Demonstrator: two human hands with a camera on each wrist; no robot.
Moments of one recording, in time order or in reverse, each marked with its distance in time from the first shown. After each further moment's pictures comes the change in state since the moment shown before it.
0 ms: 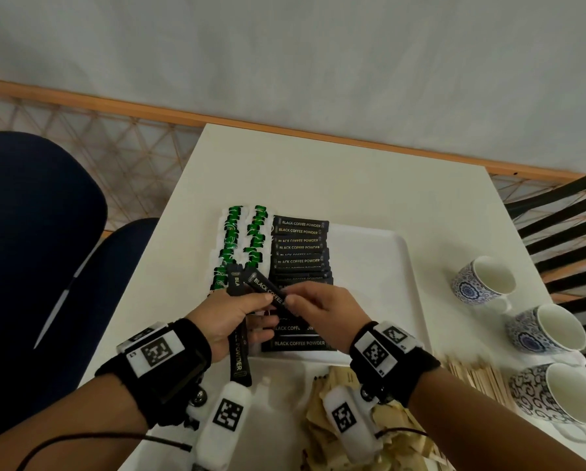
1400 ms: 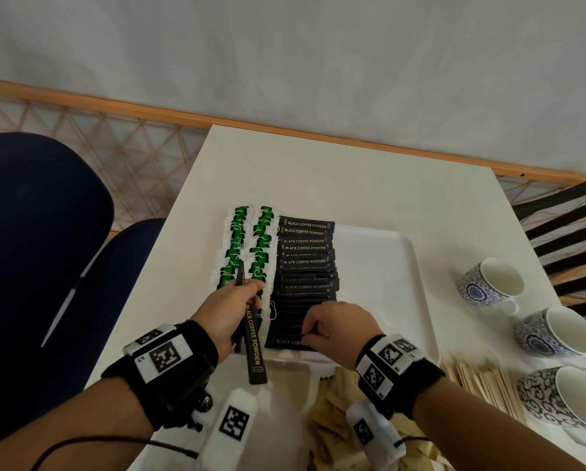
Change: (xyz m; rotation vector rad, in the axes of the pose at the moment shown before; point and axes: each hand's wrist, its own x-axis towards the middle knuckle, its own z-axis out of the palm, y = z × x) left_hand -0.001 0.002 -0.002 0.101 0.171 0.128; right_hand -0.007 0.016 0.004 -0.536 -0.146 -0.012
